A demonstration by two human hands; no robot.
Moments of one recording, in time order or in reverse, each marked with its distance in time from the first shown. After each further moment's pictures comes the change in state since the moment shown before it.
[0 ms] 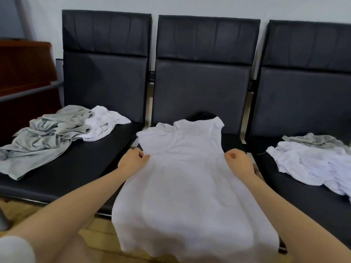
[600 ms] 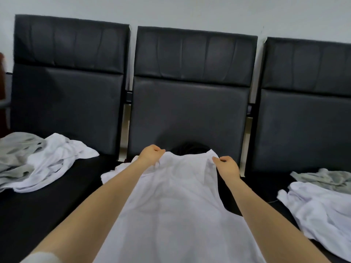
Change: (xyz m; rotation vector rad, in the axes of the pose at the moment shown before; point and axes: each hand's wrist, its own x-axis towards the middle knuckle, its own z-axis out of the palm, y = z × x) left_hand 0.216 0.144 0.062 -0.344 -0.141 0.055; right_hand 0.206 -0.005 0.053 0.204 0.034 0.218
